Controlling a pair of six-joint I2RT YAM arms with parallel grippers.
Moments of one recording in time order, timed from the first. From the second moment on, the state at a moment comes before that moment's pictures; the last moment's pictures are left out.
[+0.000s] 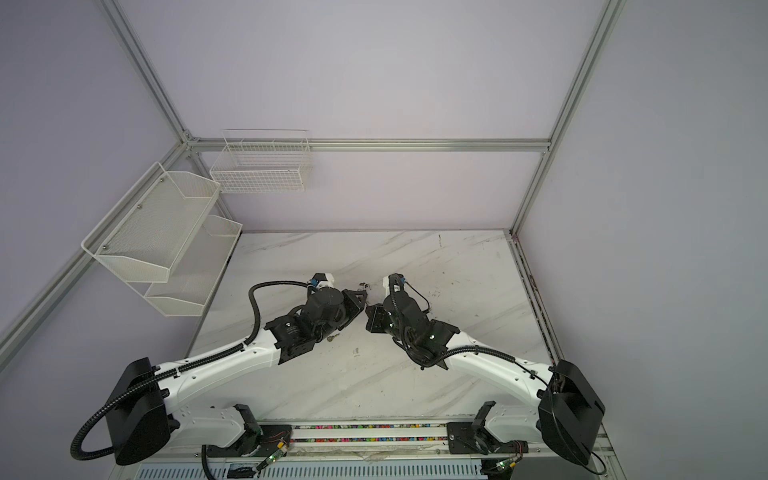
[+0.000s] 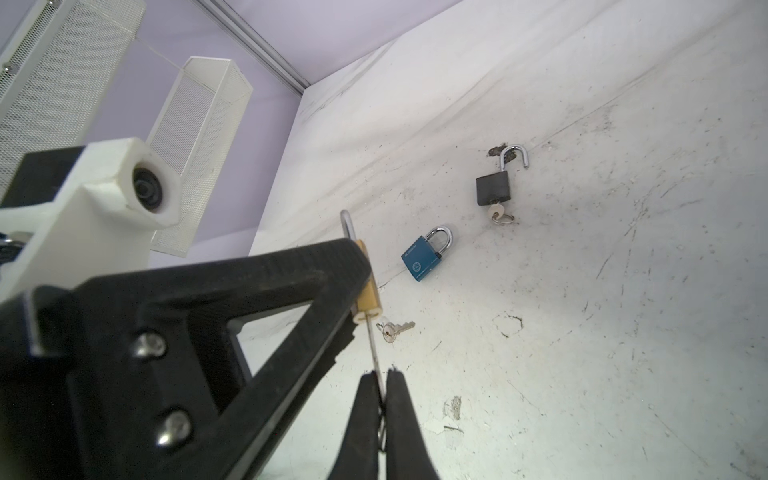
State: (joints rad) left arm -0.85 1.32 0.92 -0.10 -0.29 -1.30; right arm 0.90 1.28 0.85 -0.05 0.07 0.83
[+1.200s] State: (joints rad) left arm -0.91 1.29 0.92 -0.11 -0.37 -1.25; right arm 0.90 1.24 0.84 -0.05 0.07 0.88
